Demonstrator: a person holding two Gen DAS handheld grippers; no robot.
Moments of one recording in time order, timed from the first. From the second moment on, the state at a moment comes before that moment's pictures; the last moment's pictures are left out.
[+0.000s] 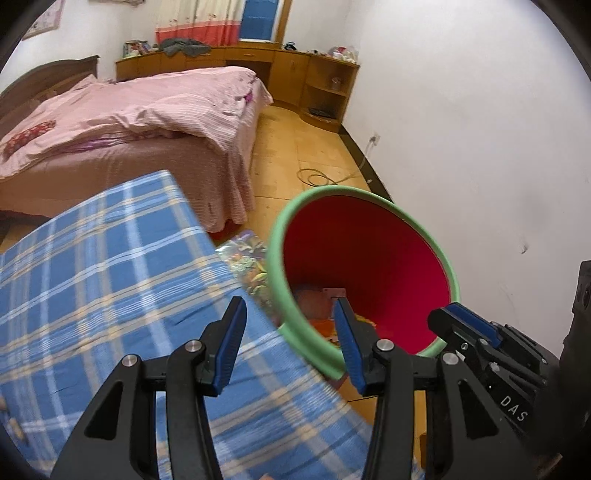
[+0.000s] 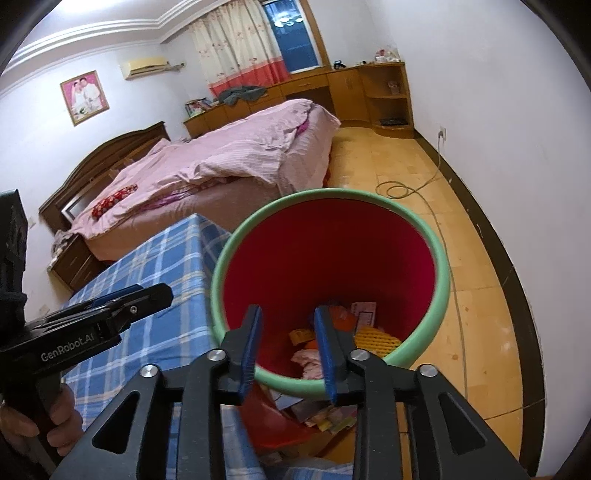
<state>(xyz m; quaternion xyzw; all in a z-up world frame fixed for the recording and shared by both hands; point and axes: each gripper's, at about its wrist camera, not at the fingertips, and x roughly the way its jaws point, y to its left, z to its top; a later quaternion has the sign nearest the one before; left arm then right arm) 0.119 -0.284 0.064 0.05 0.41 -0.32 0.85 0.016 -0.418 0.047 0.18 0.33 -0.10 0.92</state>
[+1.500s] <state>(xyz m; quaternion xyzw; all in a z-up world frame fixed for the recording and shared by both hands) 0.032 -0.085 0.051 0.01 0.35 -0.08 0.93 -0.028 -0.265 0.050 0.10 0.29 -0.03 0.95</state>
